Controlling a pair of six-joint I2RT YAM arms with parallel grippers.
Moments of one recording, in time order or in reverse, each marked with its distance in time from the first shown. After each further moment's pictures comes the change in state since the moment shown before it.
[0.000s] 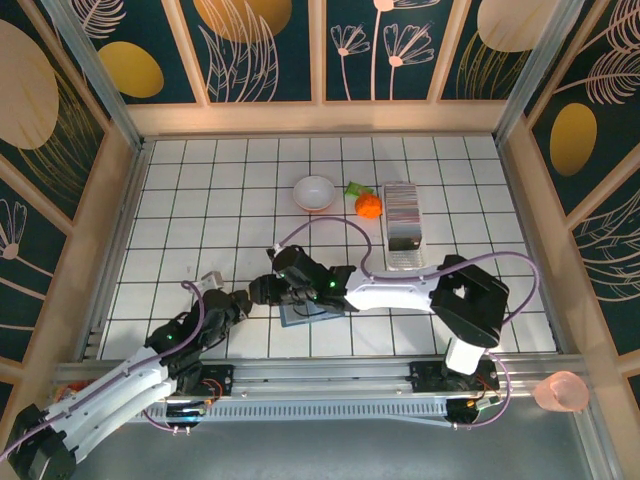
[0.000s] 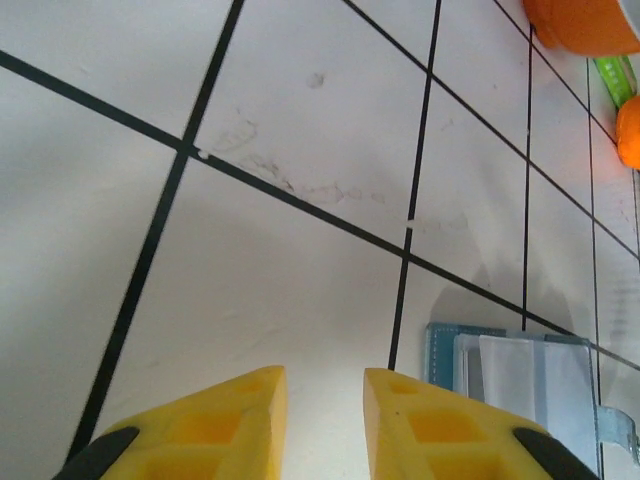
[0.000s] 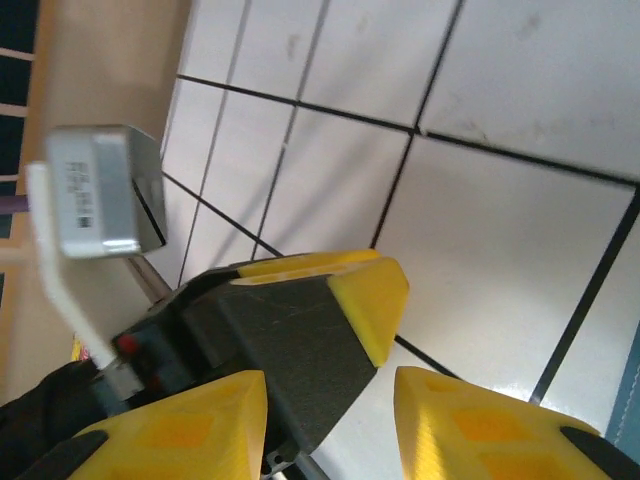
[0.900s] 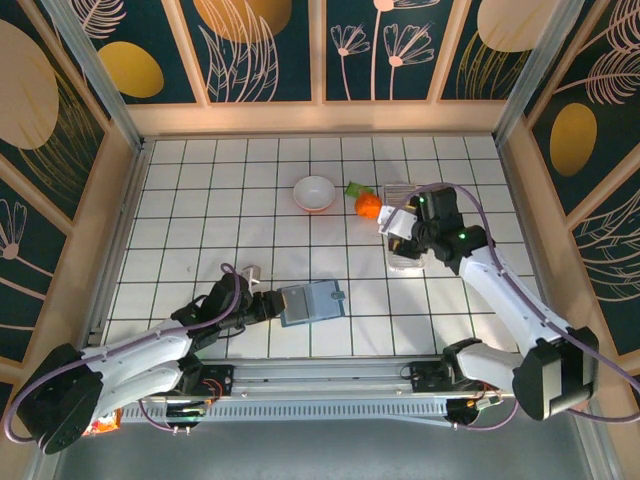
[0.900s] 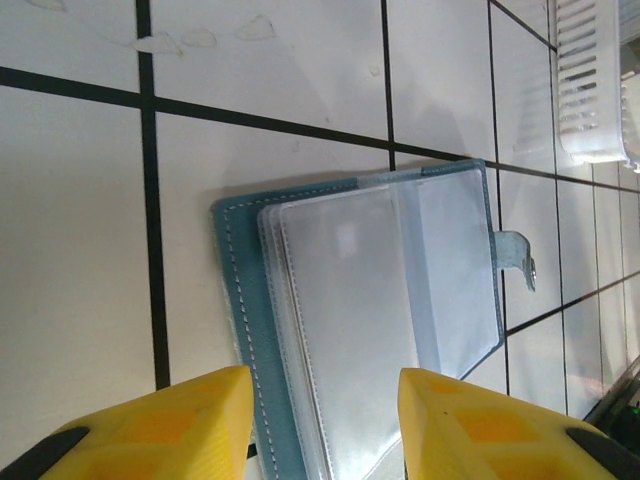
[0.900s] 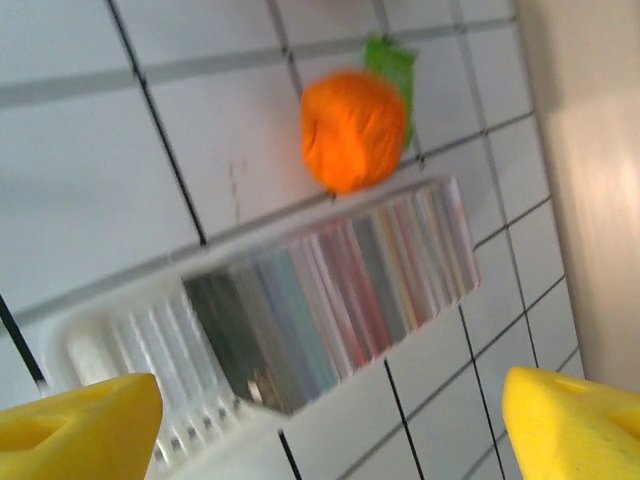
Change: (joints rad) left arm 0.000 0.463 0.074 0.384 0.427 0.157; right arm -0.829 -0.551 -0.158 -0.605 0.131 -2.021
